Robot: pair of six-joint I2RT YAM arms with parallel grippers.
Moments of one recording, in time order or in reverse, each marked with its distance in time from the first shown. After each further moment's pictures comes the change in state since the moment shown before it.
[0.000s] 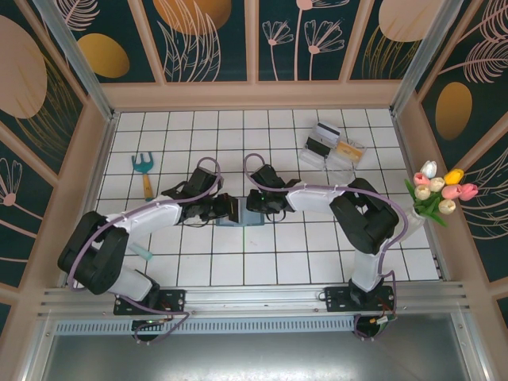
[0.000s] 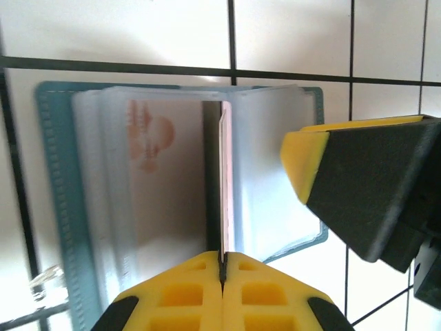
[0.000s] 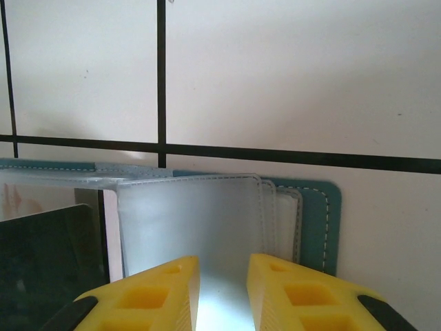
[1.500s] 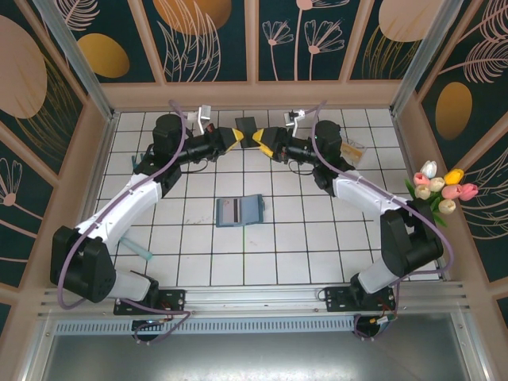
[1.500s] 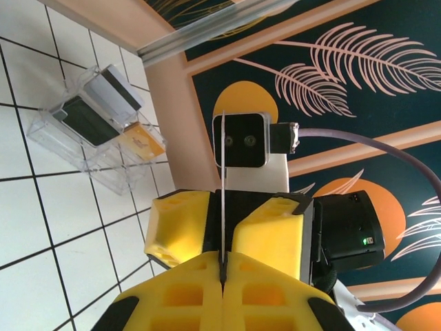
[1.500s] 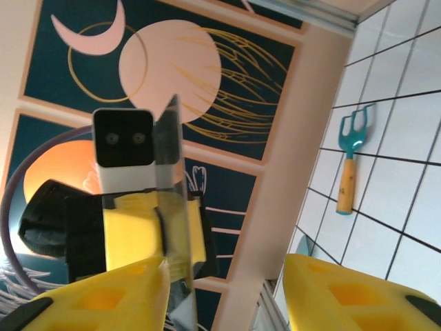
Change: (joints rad) left arm 0.166 -0.060 0.323 0.451 0.463 -0.411; right arm -0.333 -0.309 -0.049 0.780 -0.744 0.461
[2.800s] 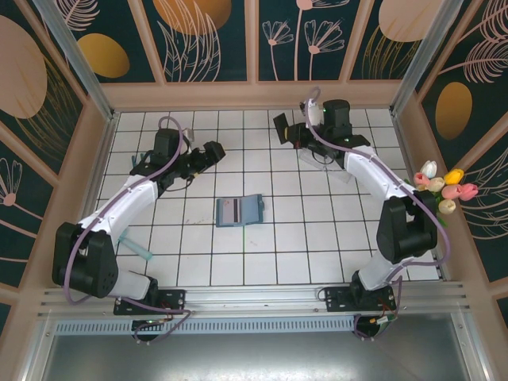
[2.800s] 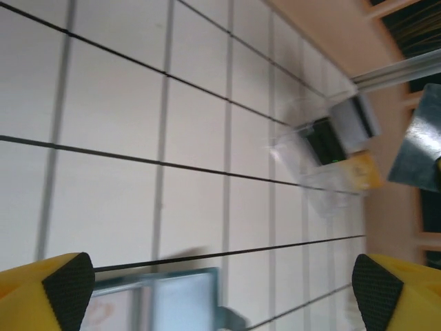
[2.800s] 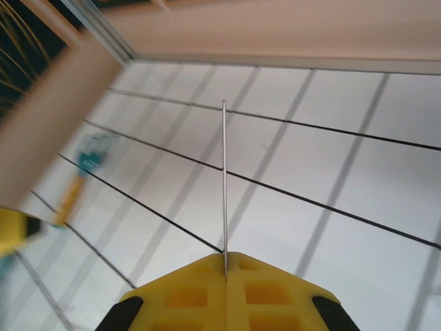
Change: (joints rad) left arm 0.104 0.010 -0.094 -0.406 -0.352 0.325; right arm -0.162 0.103 0.300 -0.789 0.344 -1.112
